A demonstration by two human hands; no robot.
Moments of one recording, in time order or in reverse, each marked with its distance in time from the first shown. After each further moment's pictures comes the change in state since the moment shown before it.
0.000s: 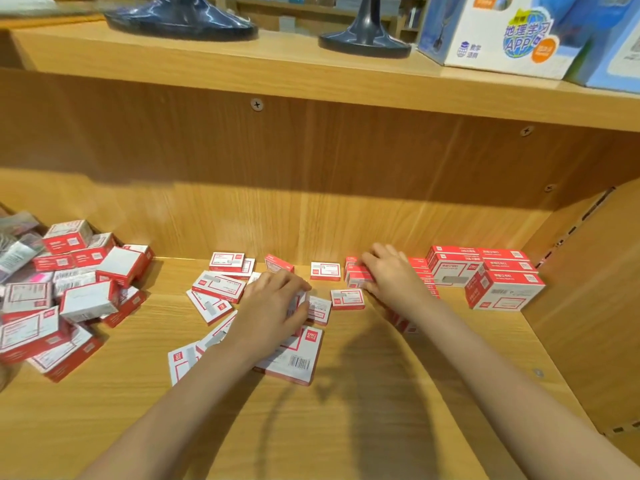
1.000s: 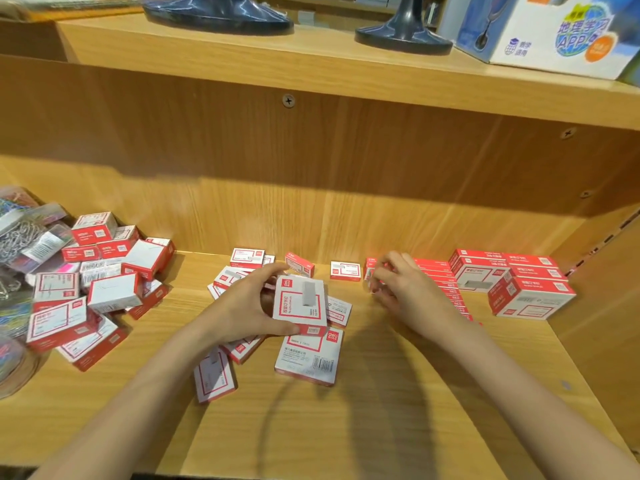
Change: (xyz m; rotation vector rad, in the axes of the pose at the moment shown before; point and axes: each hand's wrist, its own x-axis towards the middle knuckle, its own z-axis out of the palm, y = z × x) left_hand -0.008 -0.048 -0.040 -0.462 -0.220 -0.182; right_hand -0.014 -0.008 0.014 0.180 0.182 -0.207
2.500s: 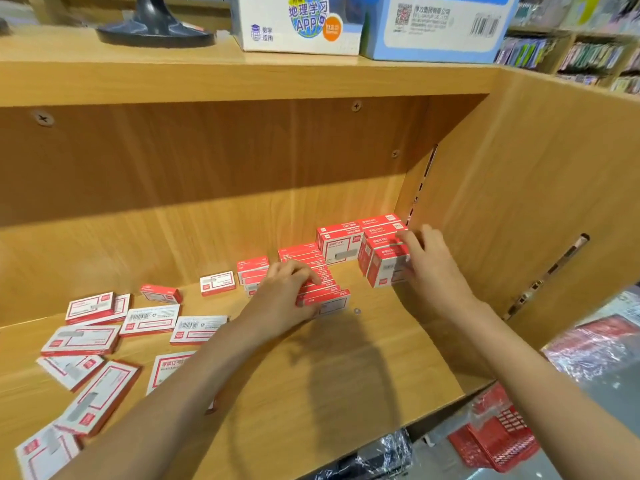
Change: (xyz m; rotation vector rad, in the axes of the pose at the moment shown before) left_hand 0.079 0.116 0.149 0.352 -0.149 0.431; right_hand -0.141 0.091 -0.092 -0.300 0.123 0.596
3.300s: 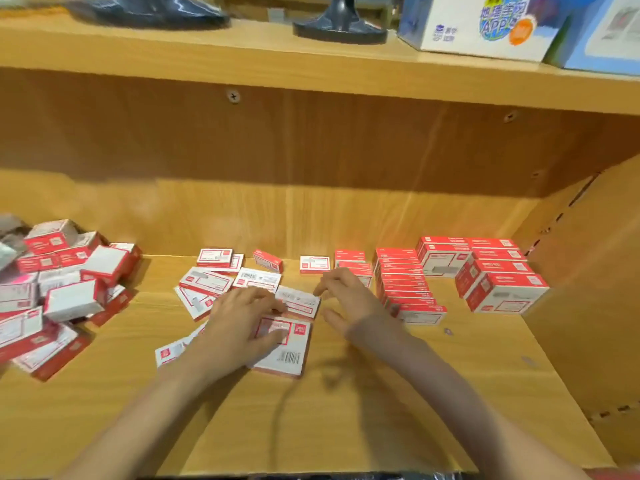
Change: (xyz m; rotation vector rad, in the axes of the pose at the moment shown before) left_hand -0.144 -0.086 -0.050 0.142 0.133 -0.318; right_hand 0.008 -0.196 0.049 0.627 -0.428 -0.387
